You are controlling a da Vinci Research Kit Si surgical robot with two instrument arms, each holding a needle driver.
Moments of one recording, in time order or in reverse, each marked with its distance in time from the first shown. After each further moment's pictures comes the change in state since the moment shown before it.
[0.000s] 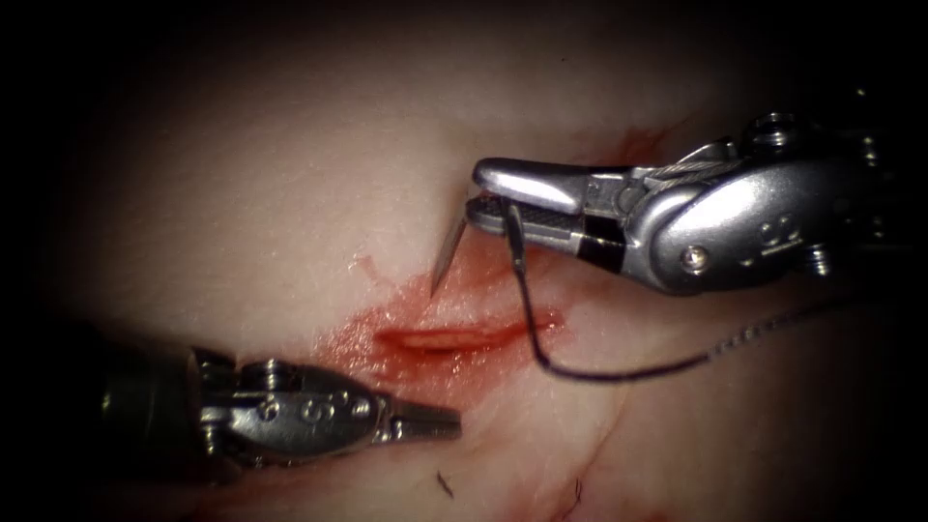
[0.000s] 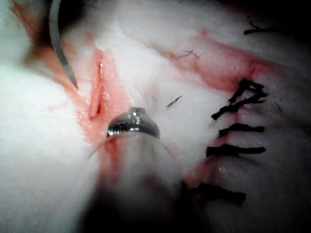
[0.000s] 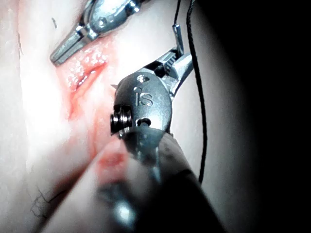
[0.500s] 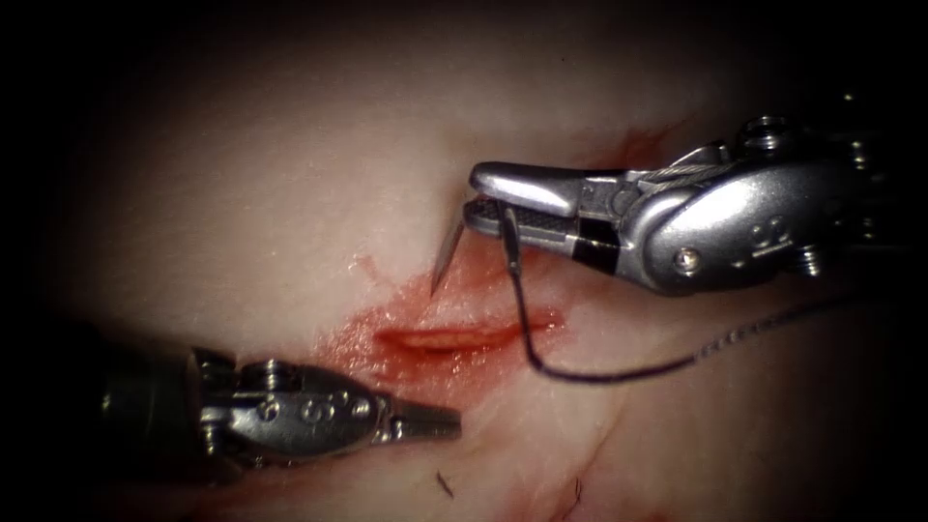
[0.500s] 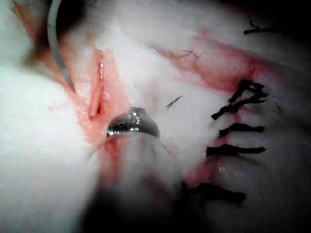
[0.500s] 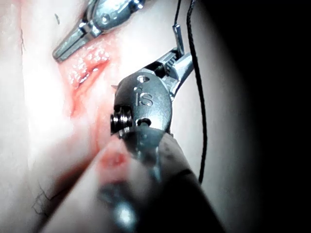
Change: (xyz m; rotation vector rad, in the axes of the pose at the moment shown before) right arm -0.001 -0.001 0.000 0.003 -0.001 -0.009; left arm 0.000 0.000 0.000 0.000 0.000 0.000
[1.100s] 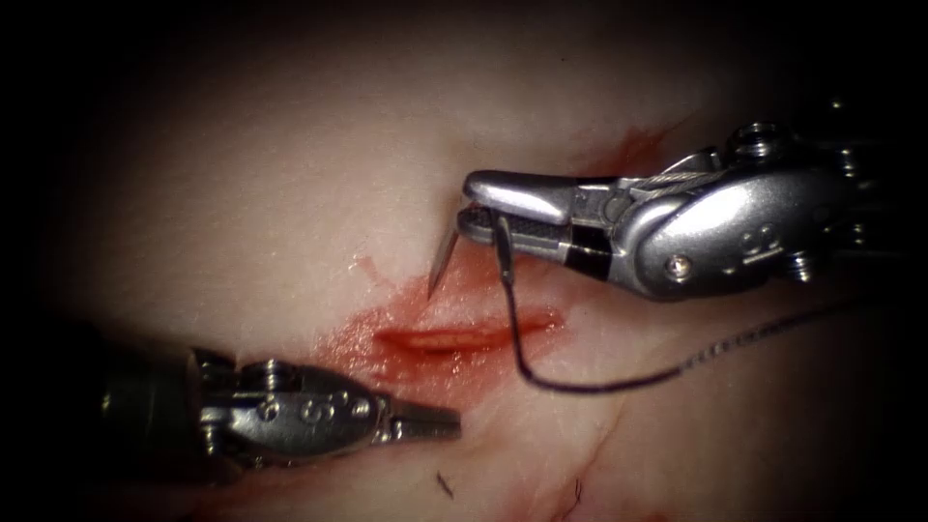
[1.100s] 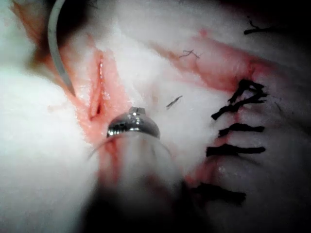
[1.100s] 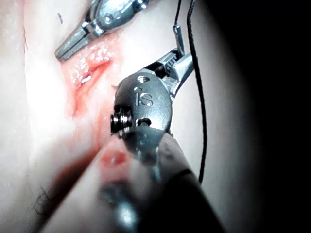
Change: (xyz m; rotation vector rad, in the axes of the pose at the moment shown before) right arm 0.000 -0.001 0.000 0.009 -0.001 -0.008; left arm 0.000 0.000 0.000 0.000 0.000 -0.006
